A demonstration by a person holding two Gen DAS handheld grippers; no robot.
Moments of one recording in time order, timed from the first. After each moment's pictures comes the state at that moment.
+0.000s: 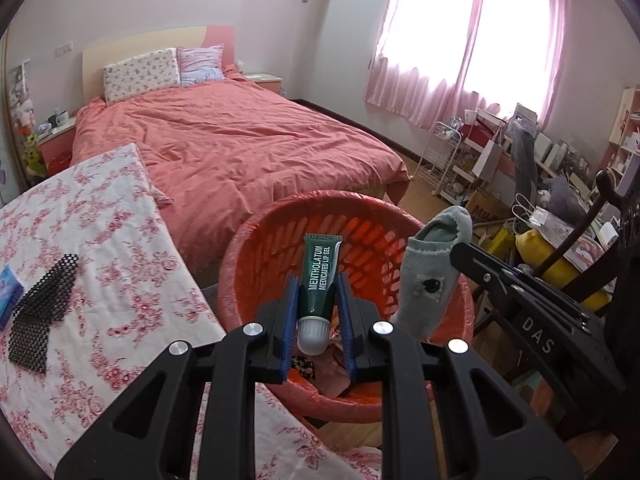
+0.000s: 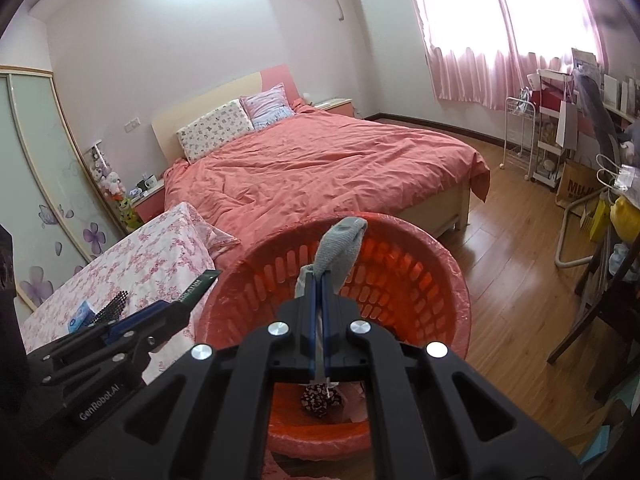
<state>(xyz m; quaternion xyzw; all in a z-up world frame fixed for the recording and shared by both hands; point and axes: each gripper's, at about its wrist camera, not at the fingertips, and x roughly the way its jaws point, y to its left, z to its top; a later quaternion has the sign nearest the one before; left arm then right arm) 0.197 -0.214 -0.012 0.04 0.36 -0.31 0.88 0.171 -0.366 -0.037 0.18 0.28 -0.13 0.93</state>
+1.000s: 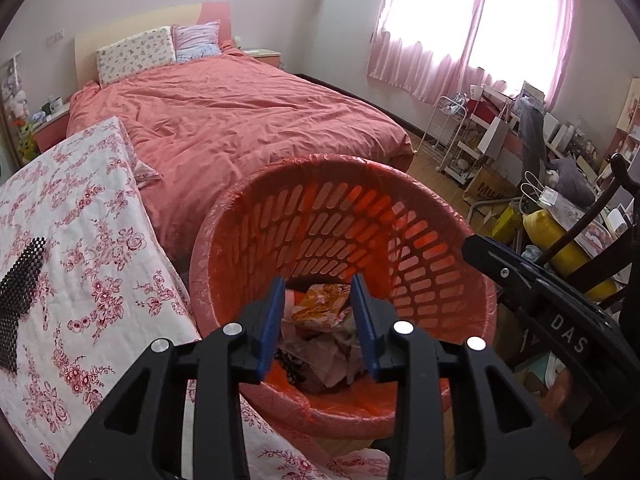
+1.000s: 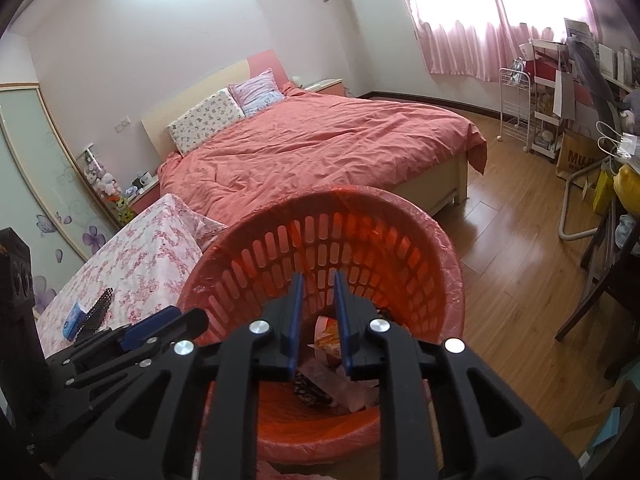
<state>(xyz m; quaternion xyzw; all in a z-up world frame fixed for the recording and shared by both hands) 0.210 -0.235 -0.040 0.05 0.40 -0.31 0.86 0.177 -0.395 -0.066 0.21 0.31 -0.13 0.92</state>
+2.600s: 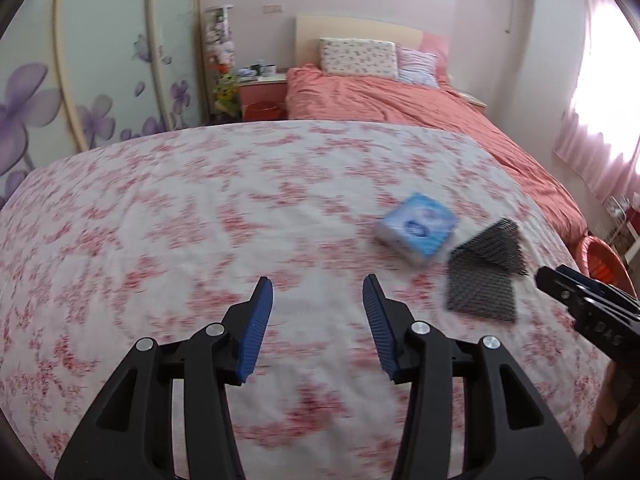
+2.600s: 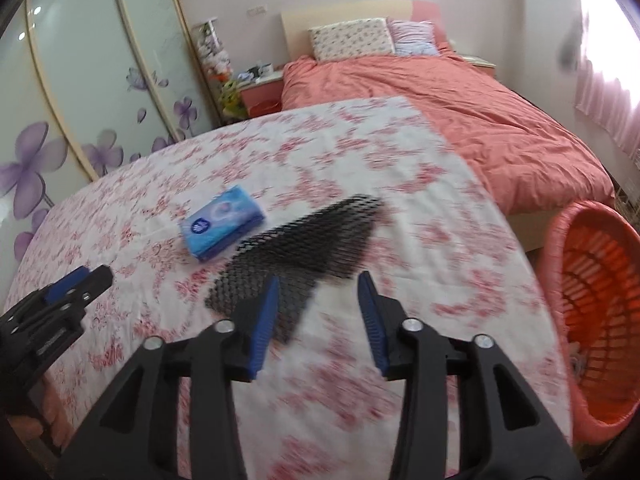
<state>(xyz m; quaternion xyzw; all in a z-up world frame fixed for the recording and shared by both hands) 0.232 0.143 -0.024 -0.03 0.38 0.02 0.92 0.303 -0.067 -0.065 0.05 0.41 0.08 0.91</state>
